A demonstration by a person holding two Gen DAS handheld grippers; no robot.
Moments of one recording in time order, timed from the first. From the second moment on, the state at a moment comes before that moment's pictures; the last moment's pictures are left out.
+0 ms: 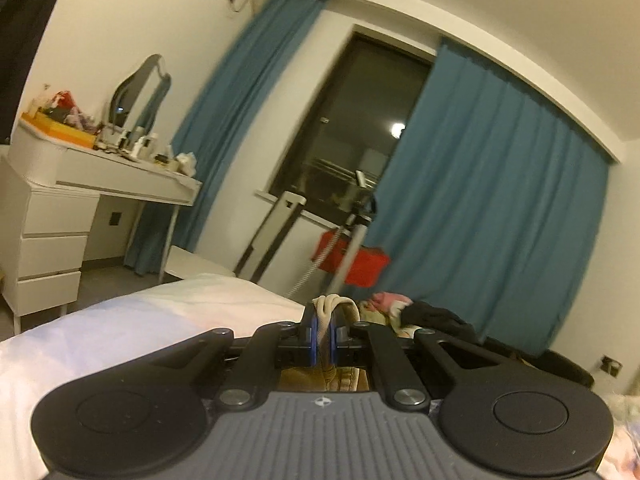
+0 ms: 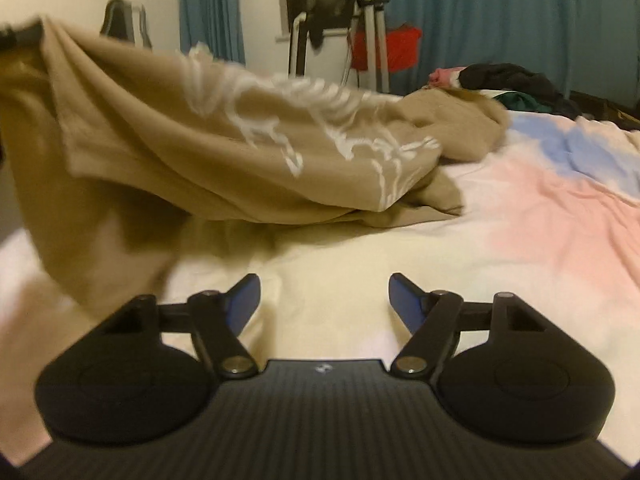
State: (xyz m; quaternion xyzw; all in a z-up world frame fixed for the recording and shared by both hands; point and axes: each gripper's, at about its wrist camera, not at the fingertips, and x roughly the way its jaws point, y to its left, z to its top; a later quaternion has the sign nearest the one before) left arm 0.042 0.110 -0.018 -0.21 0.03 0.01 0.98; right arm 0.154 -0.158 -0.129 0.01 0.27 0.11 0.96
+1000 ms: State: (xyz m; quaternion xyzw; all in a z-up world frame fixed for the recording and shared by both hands) left arm 0.068 0.143 -0.025 -0.26 0.03 0.03 0.97; right arm 0.124 -0.255 0.000 0.06 0.12 0.05 0.99
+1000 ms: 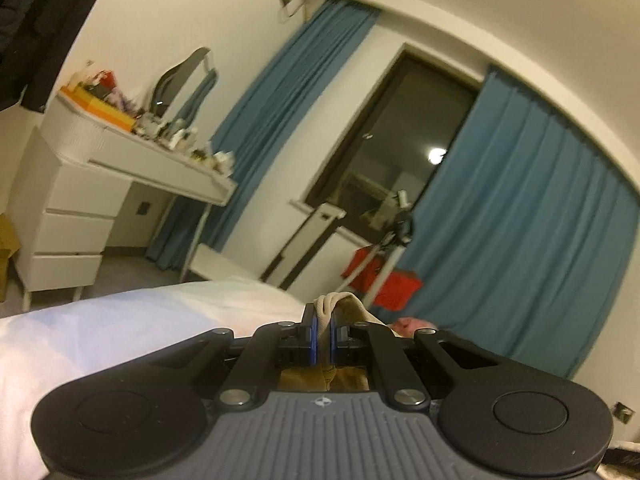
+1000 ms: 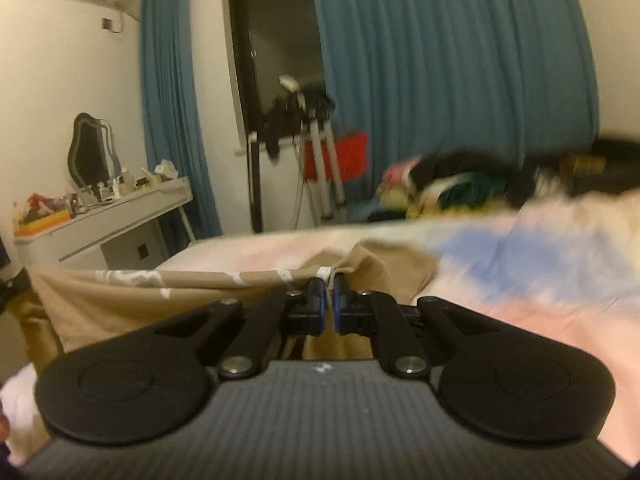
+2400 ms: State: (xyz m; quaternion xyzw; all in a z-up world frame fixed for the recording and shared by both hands) left arm 0.075 -0.037 -0.091 0.18 0.31 -0.04 0.93; right arm 0.085 -0.250 -0.062 0.03 0.34 0.05 0.94
